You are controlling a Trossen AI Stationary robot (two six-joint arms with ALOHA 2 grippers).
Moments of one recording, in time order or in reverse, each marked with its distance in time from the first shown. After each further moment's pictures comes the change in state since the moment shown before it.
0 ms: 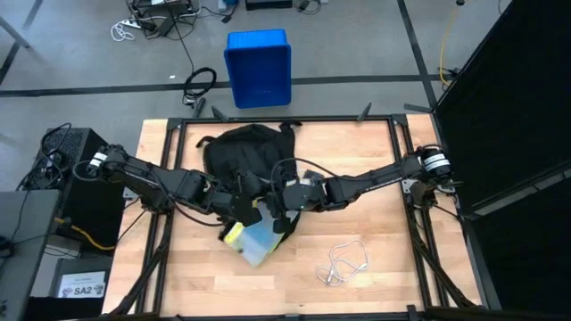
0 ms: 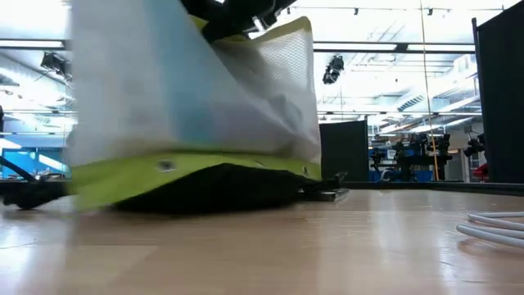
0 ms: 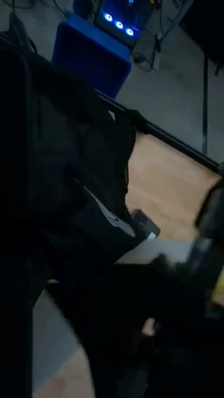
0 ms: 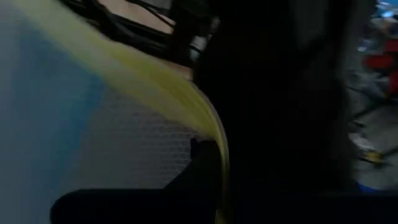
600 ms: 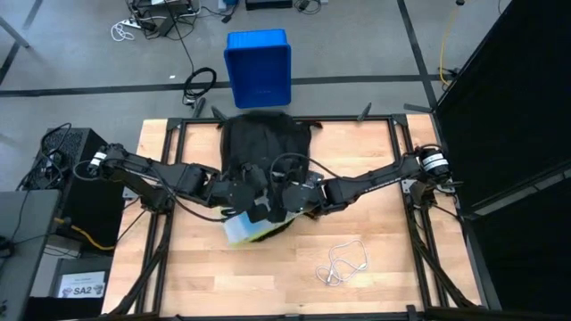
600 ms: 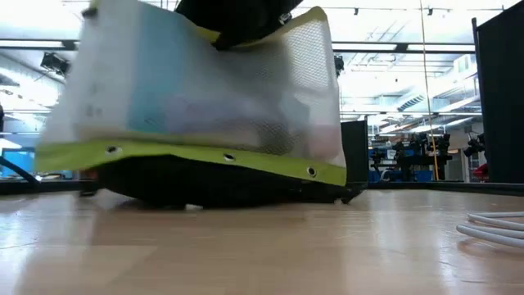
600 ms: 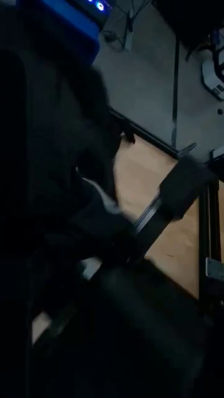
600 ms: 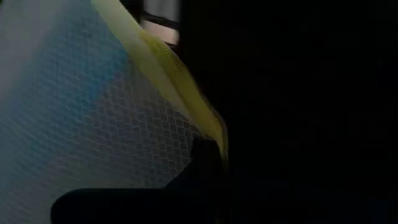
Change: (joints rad) left arm -0.006 0.000 0.037 0.164 0.085 0.123; right arm -0.033 0.004 0.002 -0.005 0.338 0.057
